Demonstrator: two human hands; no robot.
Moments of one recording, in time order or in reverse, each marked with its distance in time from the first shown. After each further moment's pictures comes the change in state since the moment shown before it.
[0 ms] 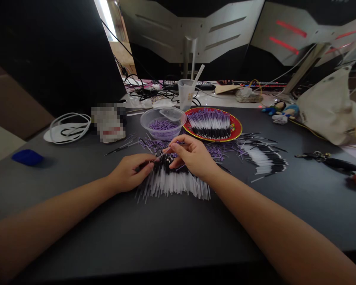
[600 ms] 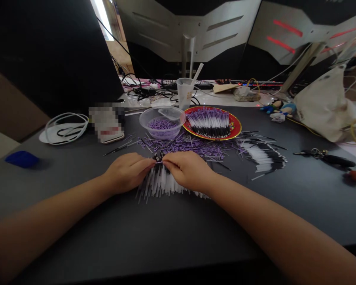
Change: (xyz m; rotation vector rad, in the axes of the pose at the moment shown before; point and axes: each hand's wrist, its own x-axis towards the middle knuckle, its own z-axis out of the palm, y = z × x) left_hand -0.001 -0.005 -0.006 0.493 0.082 0.389; right_hand -0.014 -0.005 0.008 -1.019 -0.195 -0.359
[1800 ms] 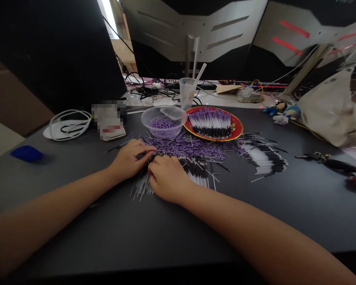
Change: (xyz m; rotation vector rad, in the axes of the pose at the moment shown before) left_hand -0.001 -0.016 0.022 -0.299 -0.008 -0.465; right_hand 0.011 -0.024 0.044 -0.234 -0.079 0.032
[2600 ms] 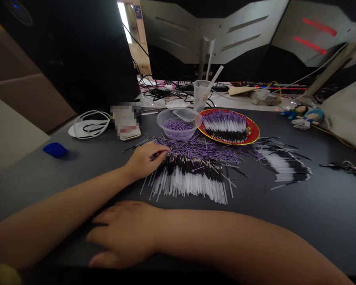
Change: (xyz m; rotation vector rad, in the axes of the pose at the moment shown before) left_hand -0.002 0.004 -0.006 -0.072 0.036 0.032; right_hand 0.015 -0.098 0.023 0.290 -0.335 -0.689
